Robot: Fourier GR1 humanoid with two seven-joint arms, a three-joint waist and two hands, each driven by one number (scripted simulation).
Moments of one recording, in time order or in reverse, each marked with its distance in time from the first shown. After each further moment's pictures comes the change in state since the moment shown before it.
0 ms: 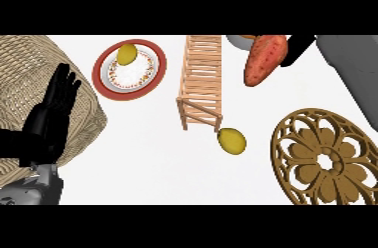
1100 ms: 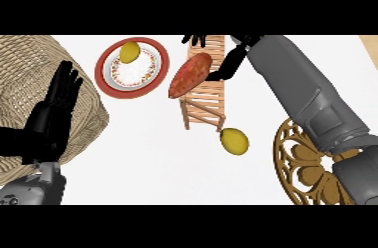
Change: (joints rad) left arm -0.018 -0.017 0.004 0.003 -0.020 -0.014 -0.002; right arm -0.167 0.305 -0.060 0.410 0.070 -0.108 -0.077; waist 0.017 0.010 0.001
